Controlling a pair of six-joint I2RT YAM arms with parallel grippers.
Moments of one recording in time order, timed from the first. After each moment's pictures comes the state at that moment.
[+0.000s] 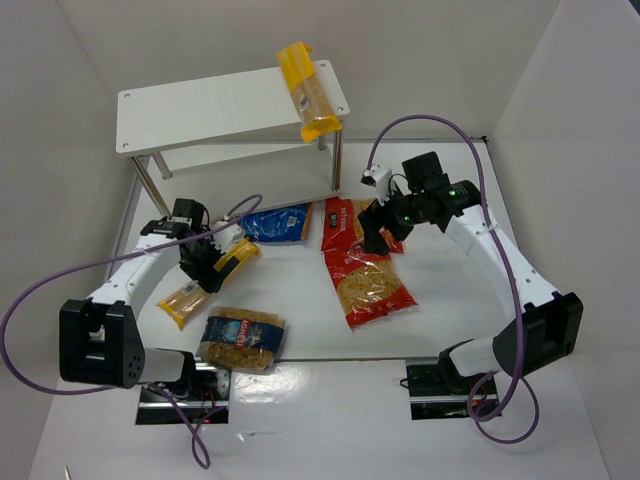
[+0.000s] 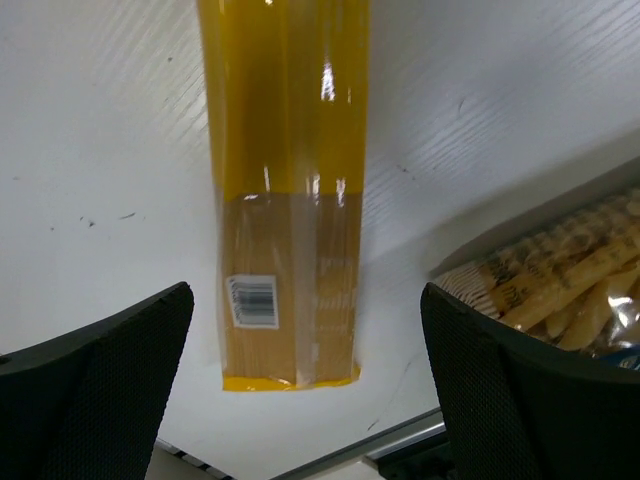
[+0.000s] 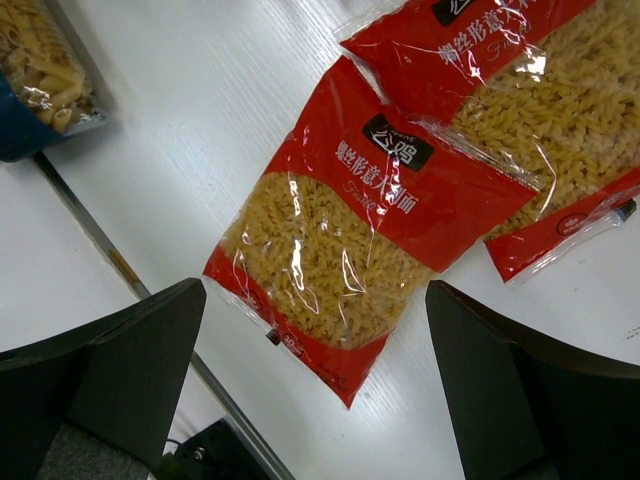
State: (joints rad) left arm -0.04 1.32 0.93 -0.87 0.13 0.62; right arm 0.36 1.38 1.34 -0.93 -0.45 -0.34
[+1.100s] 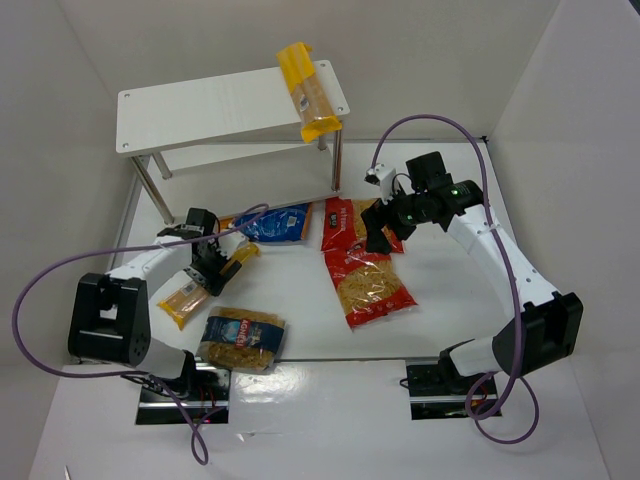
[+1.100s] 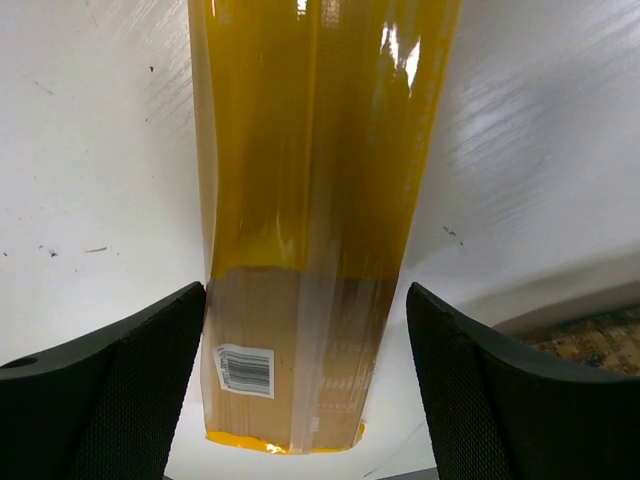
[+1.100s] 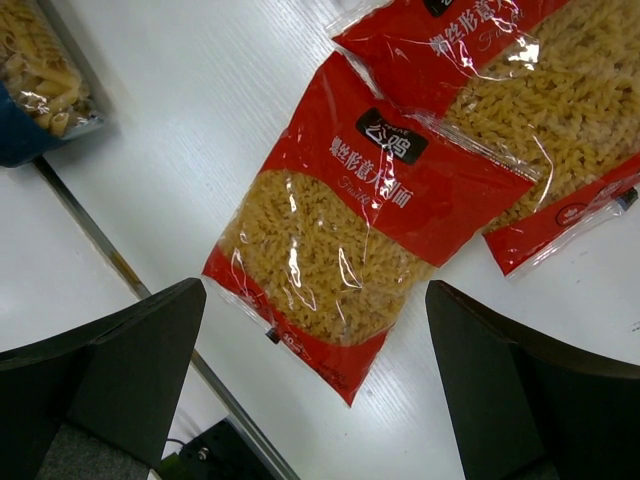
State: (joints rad) left arm -0.11 1.45 0.82 -0.67 0.03 0.52; right arm 0.33 1.38 1.33 -0.93 -0.46 -0.34
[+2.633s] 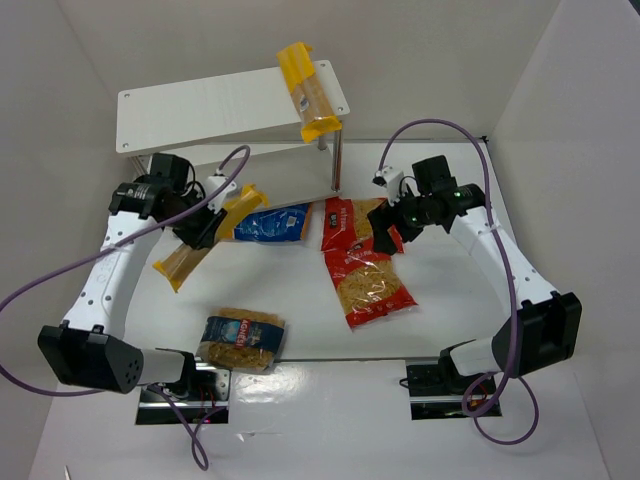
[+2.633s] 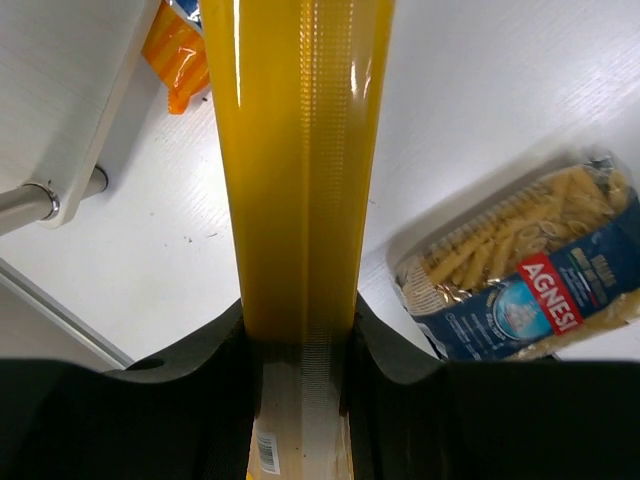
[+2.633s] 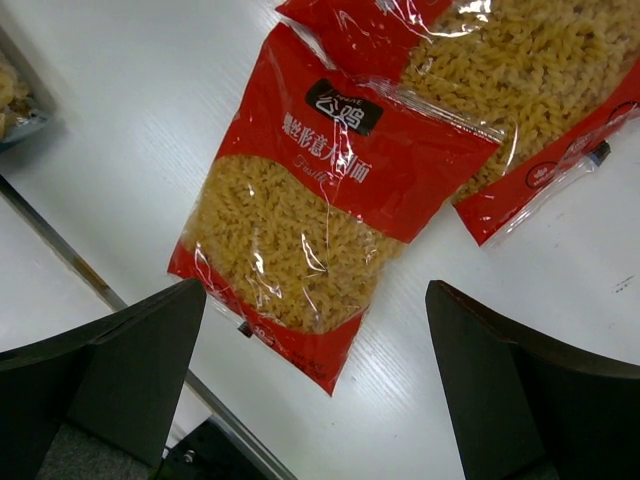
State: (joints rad) left arm -0.11 1.32 1.39 -1.16 0.23 0.57; right arm 0.28 1.37 1.28 -0.90 -0.42 -0.34
